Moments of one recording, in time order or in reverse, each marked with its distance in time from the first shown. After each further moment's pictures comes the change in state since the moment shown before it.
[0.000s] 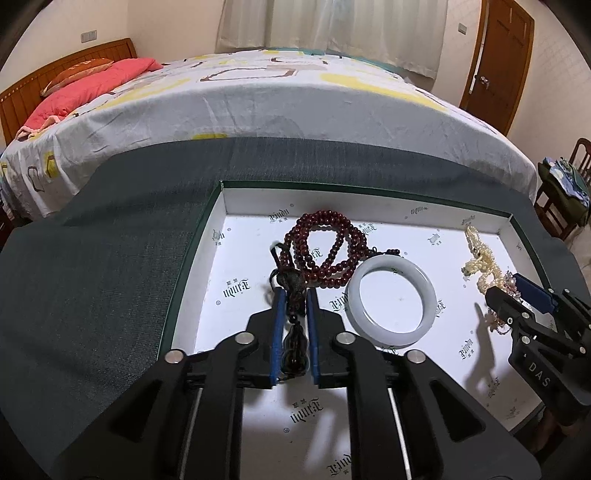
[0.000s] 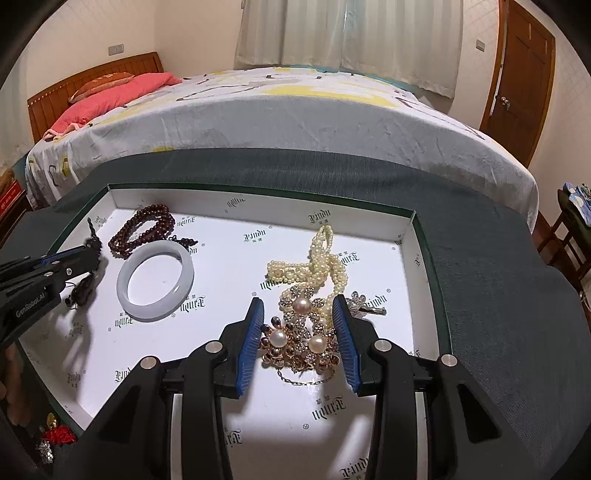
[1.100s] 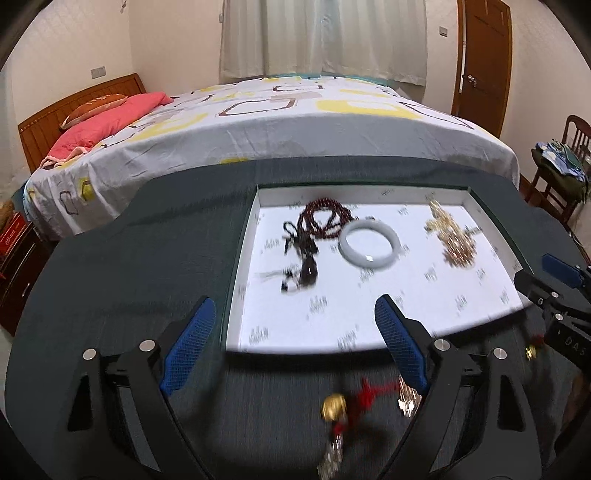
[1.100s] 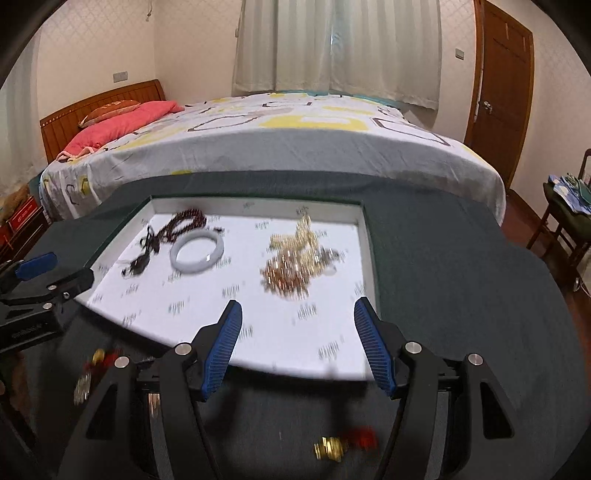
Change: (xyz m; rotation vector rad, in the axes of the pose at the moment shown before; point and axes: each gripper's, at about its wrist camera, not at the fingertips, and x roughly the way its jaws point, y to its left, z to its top) left arm -0.107 -0.005 -0.059 0.080 -0.099 0.069; right arm -0.105 -0.019 -0.059 0.052 -0.095 0.008
